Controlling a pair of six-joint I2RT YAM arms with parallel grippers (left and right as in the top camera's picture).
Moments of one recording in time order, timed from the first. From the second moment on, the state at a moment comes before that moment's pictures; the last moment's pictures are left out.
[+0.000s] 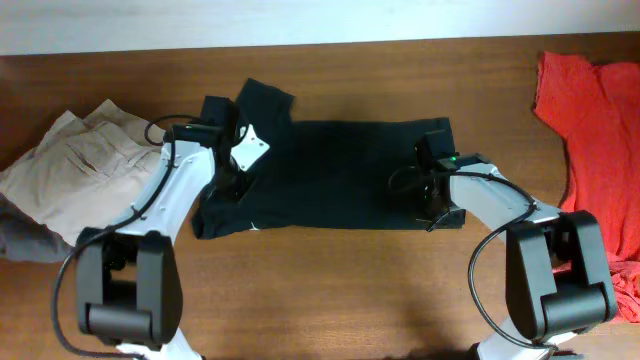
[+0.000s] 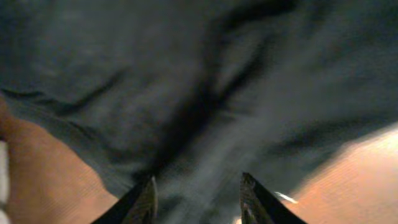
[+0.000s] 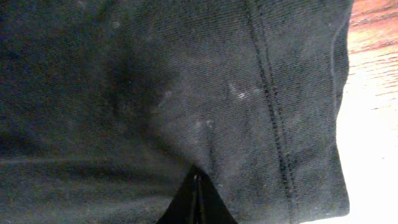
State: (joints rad) left arm -0.18 1.86 1.37 -0.93 0.04 0.47; right arm 0.17 1.81 1.04 -0.75 0.08 0.39
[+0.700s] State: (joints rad) left arm -0.07 1.86 1.12 -0.54 -0.11 0.45; right arm 0.17 1.81 1.04 -0.75 0.08 0.39
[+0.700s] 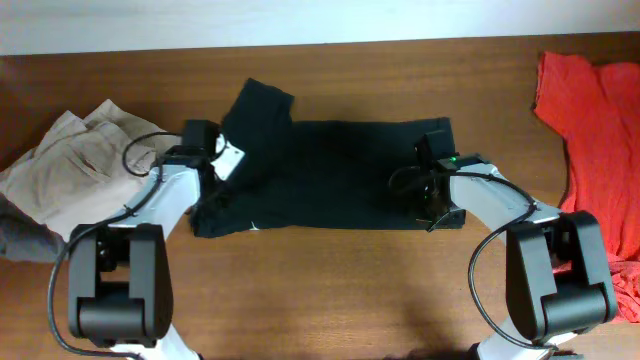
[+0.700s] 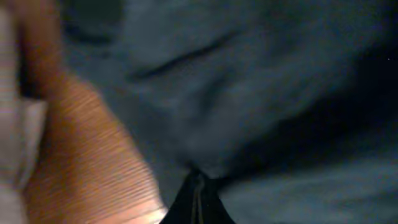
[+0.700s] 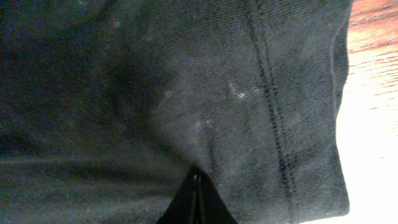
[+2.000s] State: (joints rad) left arm 0.02 1.73 0.96 -0.60 -0.07 0.03; right arm 0.17 1.81 1.04 -0.76 0.09 0.40
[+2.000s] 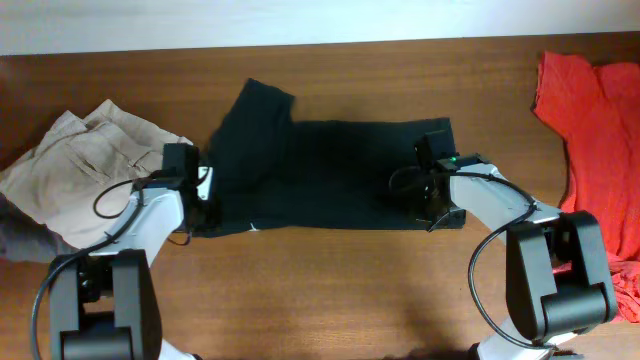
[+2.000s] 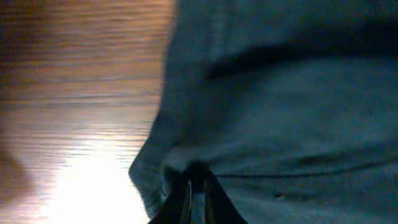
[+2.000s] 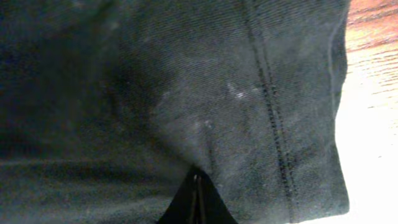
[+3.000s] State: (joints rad) left arm -0.05 1.72 1.08 -0.63 0.25 0.21; right arm 0.17 1.81 1.04 -0.76 0.09 0.40
